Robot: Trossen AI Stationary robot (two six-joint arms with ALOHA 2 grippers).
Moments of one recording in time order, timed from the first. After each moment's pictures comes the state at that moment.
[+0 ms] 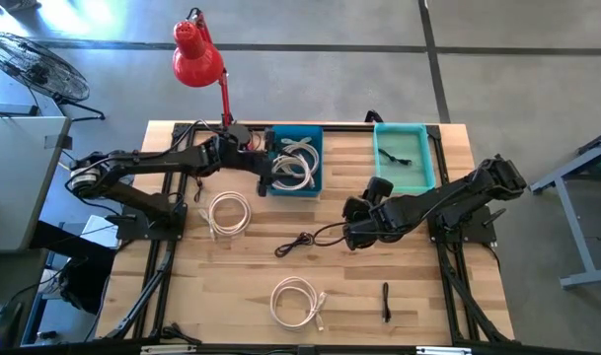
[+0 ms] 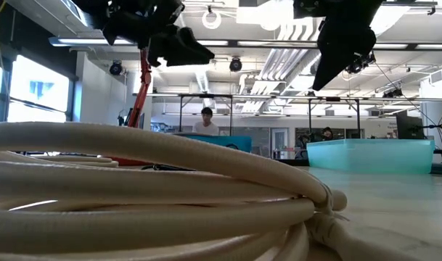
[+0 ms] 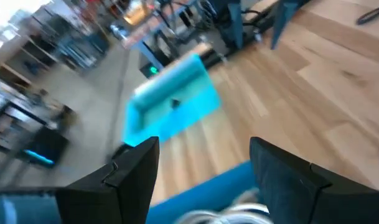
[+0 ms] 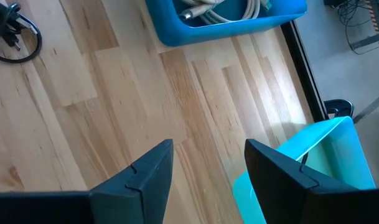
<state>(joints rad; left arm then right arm) 0.36 1.31 0.85 0.19 0.29 0.73 0.30 1.56 1.21 -1.09 0.68 0.58</state>
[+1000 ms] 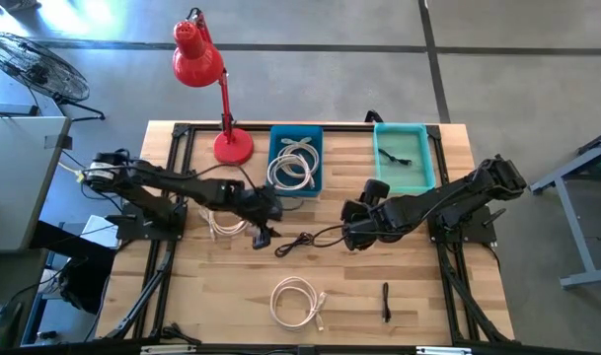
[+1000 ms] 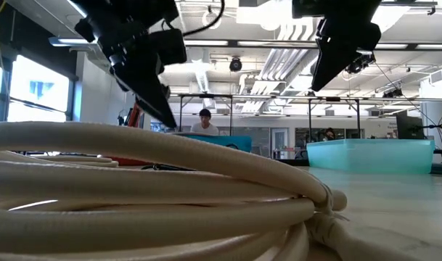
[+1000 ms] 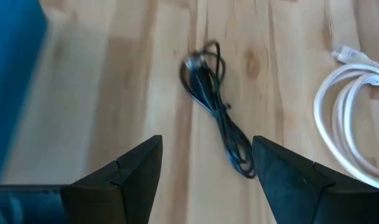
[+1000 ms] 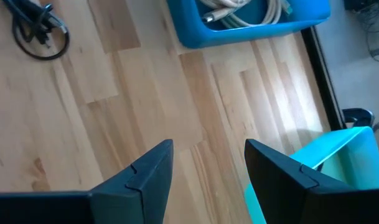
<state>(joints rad) -0.03 1.47 0.85 -0.23 0.12 -0.19 0.30 1.56 1.21 -1.04 0.63 0.52</state>
